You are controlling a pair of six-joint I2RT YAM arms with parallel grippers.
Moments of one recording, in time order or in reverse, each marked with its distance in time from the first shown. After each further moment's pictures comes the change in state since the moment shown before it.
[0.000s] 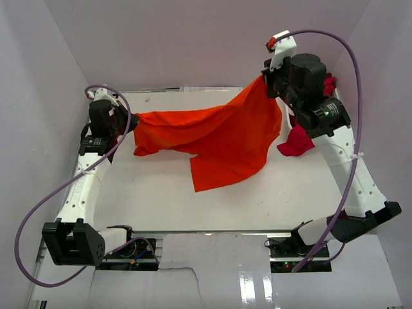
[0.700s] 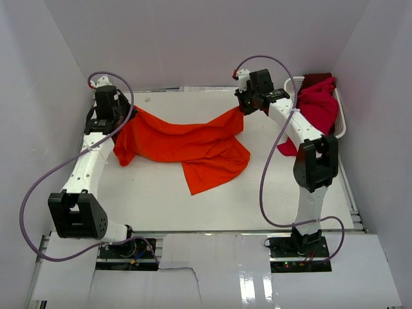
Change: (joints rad) left arm -0.005 0.231 0.152 -0.017 -0.115 -0.006; right arm -0.129 0.572 -0.070 0.116 -0.286 -0.050
